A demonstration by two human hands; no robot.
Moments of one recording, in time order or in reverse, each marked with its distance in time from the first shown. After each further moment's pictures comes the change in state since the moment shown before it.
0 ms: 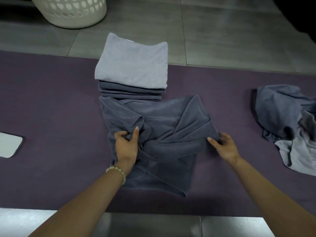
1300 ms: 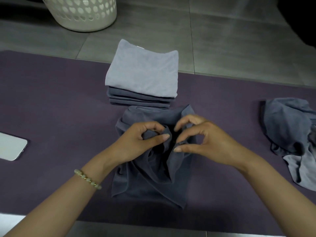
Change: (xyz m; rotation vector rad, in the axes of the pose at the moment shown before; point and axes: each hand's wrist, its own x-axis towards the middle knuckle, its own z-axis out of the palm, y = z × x) left_hand -0.012 0.113 -0.053 0.059 -0.948 0.420; right_hand -0.106 -0.191 0.014 -0.259 -0.654 -0.829
